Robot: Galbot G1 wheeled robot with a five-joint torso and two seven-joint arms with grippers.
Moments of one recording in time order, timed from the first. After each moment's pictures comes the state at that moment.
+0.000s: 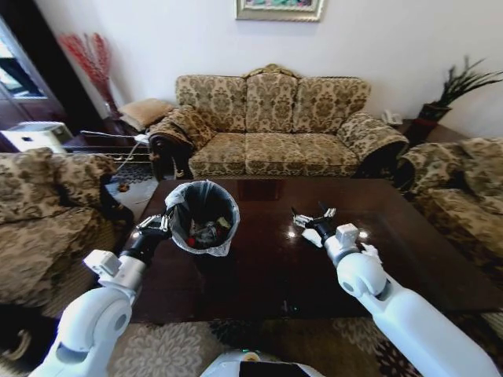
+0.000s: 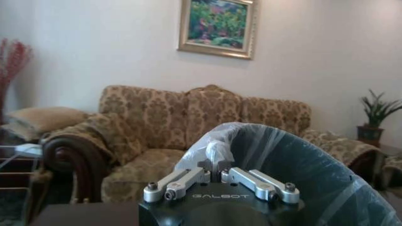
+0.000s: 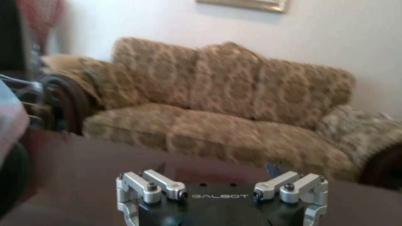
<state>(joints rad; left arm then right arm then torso) 1.58 -1.17 -0.85 -2.45 -0.60 0.30 -0.02 -1.02 0.79 0.13 2.09 0.65 -0.31 0.42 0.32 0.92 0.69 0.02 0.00</state>
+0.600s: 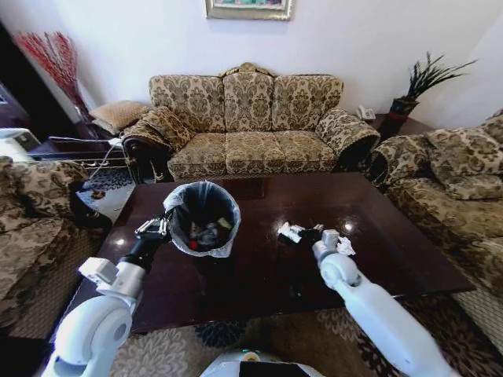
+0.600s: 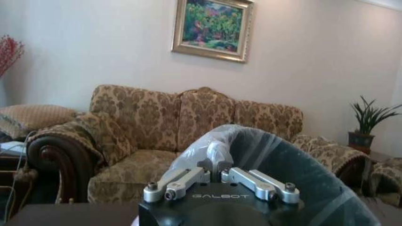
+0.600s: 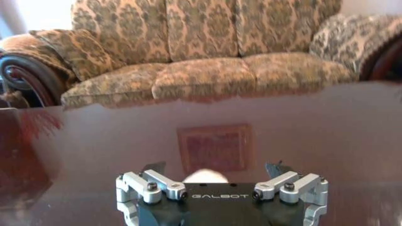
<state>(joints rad) 1.61 -1.20 -0.84 -2.48 -0.60 0.29 -0.04 -0.95 1.00 0.06 1.71 0.73 -0.23 0.32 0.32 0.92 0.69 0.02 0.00</state>
